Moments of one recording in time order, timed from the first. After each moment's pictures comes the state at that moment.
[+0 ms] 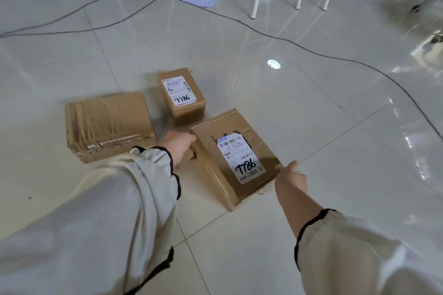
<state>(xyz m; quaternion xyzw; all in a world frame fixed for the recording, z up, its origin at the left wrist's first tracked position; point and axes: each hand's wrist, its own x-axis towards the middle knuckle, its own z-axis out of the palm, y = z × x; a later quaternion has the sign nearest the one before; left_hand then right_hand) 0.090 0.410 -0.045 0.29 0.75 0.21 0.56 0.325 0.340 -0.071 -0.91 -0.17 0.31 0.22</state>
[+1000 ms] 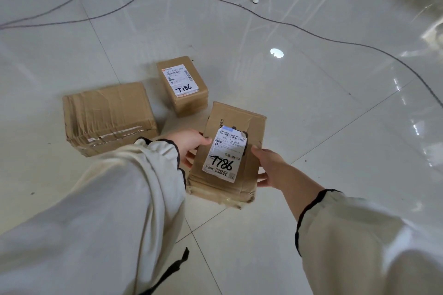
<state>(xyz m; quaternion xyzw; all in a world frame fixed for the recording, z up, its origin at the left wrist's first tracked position) 0.095 0.409 -0.056 0.39 0.66 0.06 0.64 0.291 0.366 -0.073 -0.76 -0.21 0.59 0.19</state>
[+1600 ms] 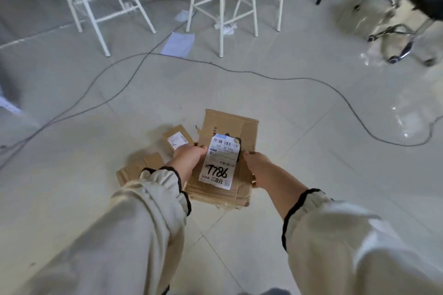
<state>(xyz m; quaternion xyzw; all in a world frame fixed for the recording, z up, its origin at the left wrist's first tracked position) 0.121 0.378 0.318 0.37 0.71 0.17 0.57 0.277 0.342 0.319 -0.79 -0.17 0.55 0.21</state>
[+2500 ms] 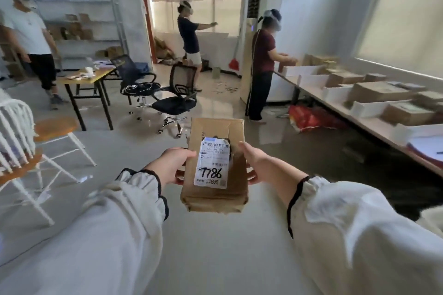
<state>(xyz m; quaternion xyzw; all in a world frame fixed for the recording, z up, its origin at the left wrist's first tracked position) 0.311 0.178 0.855 0.70 0.31 -0.01 0.64 0.392 -0.006 0.861 -0.80 0.03 0.30 0.52</state>
